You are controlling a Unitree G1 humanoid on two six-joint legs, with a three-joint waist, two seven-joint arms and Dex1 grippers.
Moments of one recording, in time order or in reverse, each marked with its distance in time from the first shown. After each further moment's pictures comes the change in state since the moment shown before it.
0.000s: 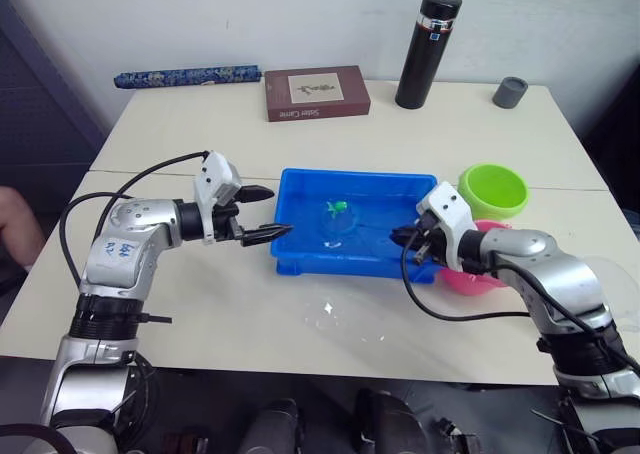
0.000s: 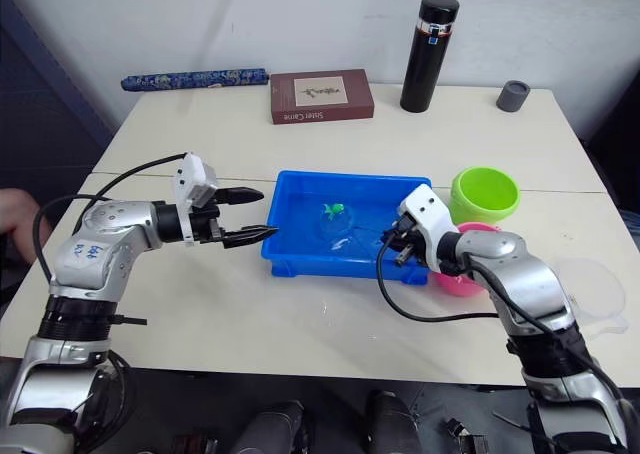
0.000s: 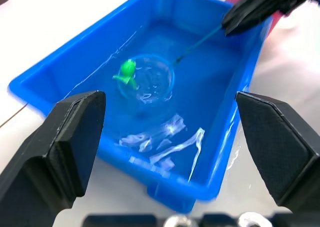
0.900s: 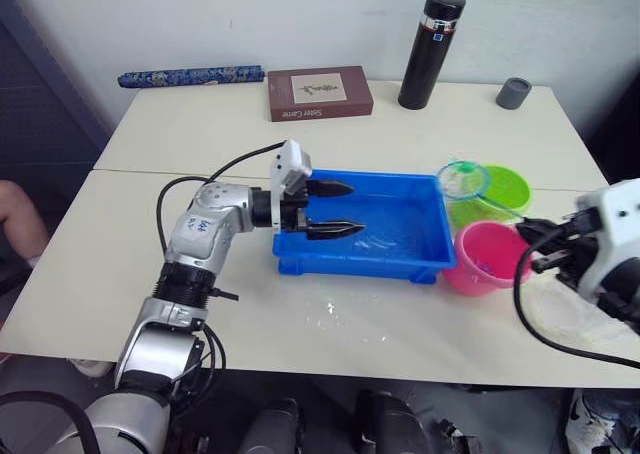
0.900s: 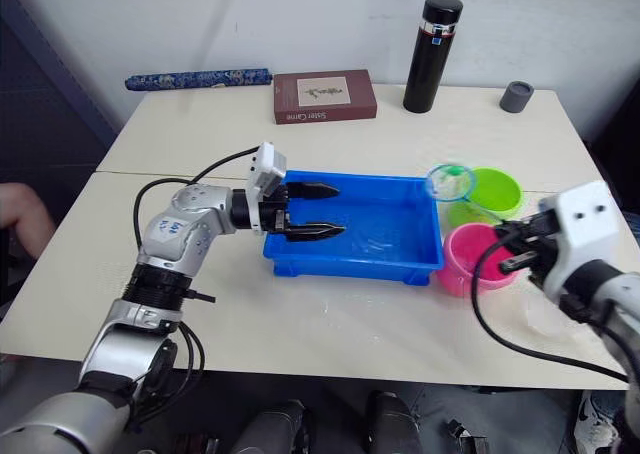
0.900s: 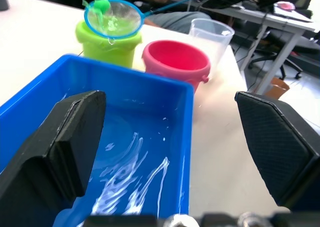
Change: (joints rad) left arm -0.218 -0.280 -0.112 0.197 -0.004 -0.076 -0.108; right arm 0.329 -0.120 -0.744 -0.458 0.159 0.385 -0.231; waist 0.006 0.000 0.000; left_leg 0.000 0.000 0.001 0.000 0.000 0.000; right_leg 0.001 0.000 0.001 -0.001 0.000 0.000
